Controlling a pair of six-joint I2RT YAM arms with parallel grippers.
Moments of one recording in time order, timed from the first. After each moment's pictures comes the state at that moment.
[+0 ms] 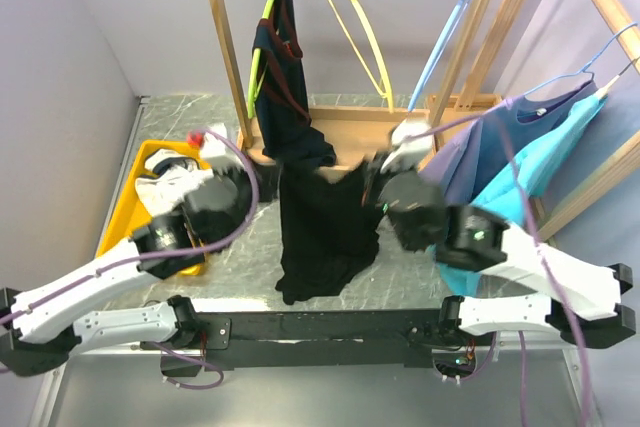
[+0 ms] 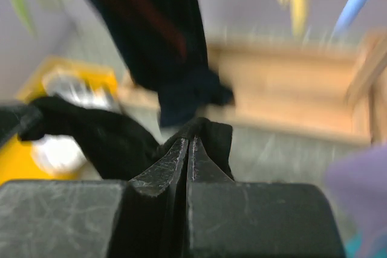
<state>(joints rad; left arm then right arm) -1.09 0.95 1.17 -0.28 -0.76 -0.63 1.21 1.06 1.41 -0.54 0.96 0.35</state>
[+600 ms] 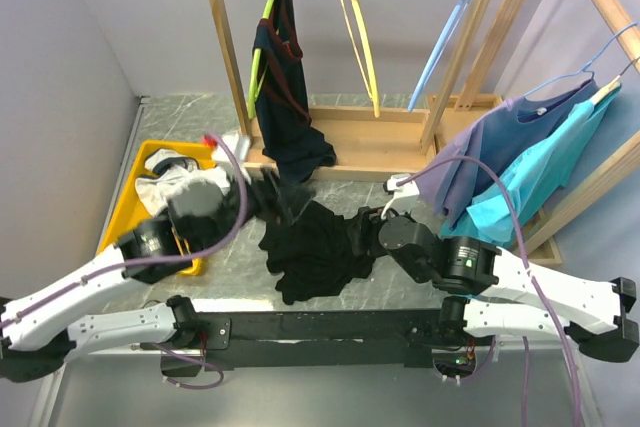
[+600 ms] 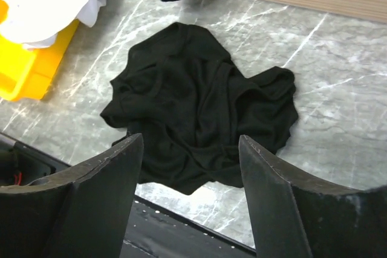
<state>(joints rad) -1.08 0.82 0.98 -0.34 -0.34 -0.73 1.21 0.84 0.88 -0.64 0.65 0.70</state>
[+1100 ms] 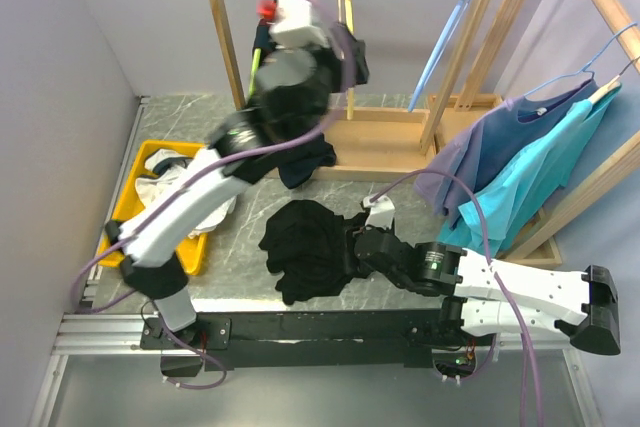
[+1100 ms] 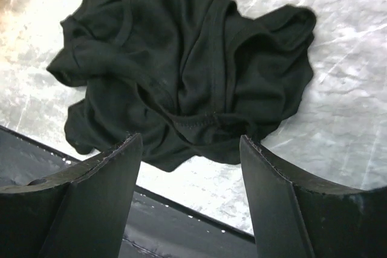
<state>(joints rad) -1.03 1.68 2.27 -0.40 -0.73 -0.41 1.21 0.95 0.74 -0.59 0.56 0.75</state>
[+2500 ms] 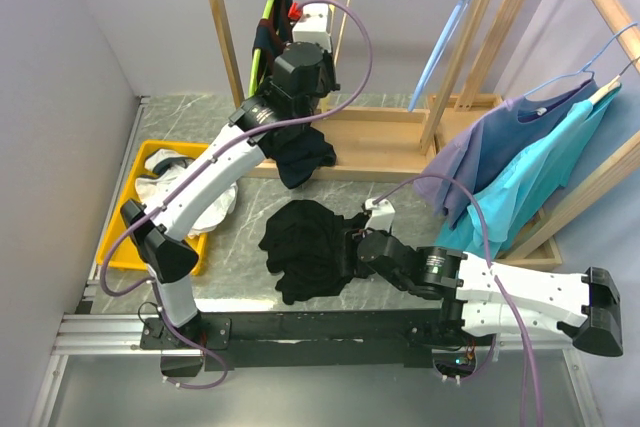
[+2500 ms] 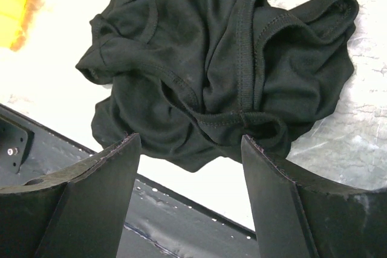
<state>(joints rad) -0.80 1.80 2.07 -0.33 -0.55 -0.23 1.22 0.92 0.67 -0.48 0.50 0.80</state>
